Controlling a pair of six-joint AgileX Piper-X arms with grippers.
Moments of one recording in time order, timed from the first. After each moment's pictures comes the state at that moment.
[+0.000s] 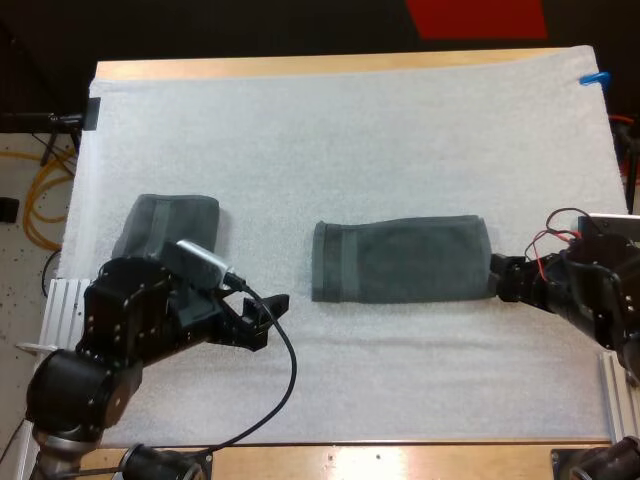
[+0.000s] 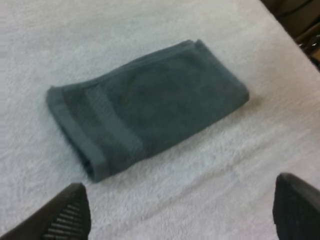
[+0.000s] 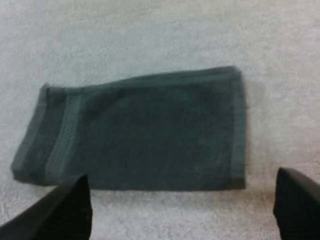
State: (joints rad) left arm -0.31 0.72 -0.90 0.99 0.45 -1.90; right arm 0.47 0.83 -0.91 0.97 0.09 -1.42
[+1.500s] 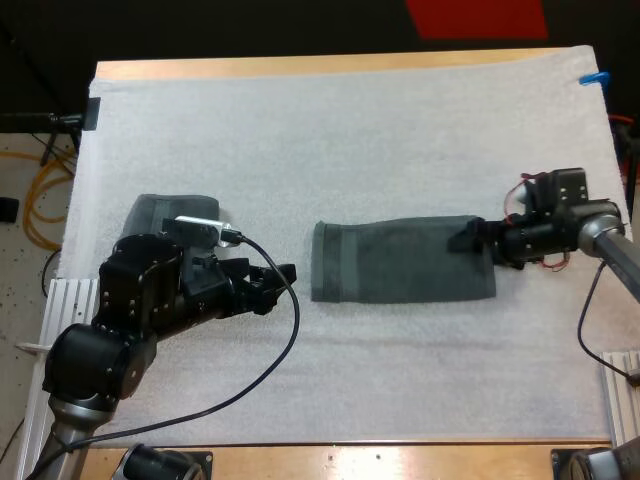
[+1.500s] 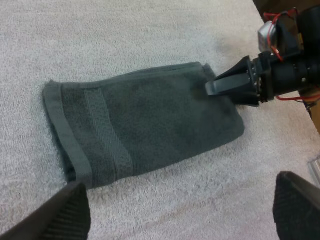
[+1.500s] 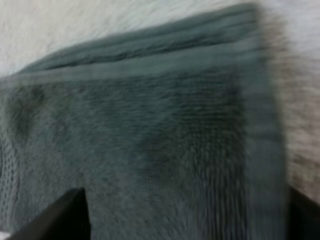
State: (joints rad) left arm -0.31 0.79 -0.90 0.88 0.44 -2.14; right arm 0.10 1.75 -0.92 0.57 -0.64 -1.59
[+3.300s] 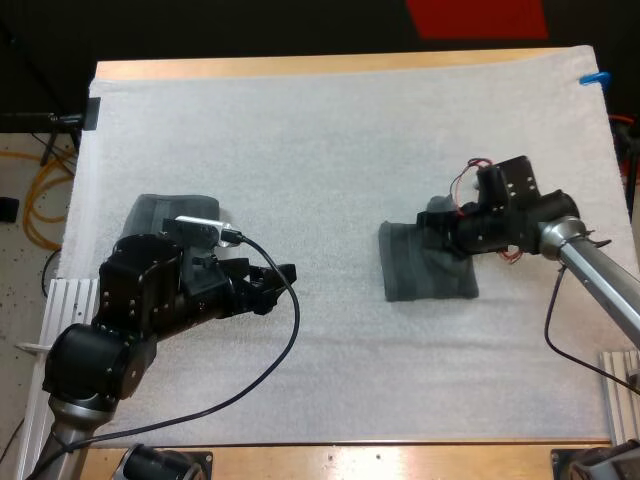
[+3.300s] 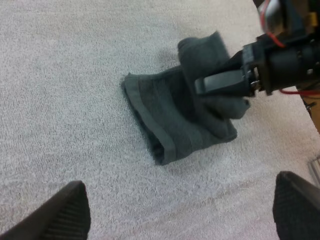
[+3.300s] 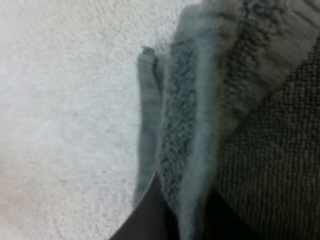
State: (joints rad) left arm -0.31 0.79 -0.90 0.88 0.44 -2.14; right arm 0.33 1.64 -1.01 0.59 -0.47 -1.34
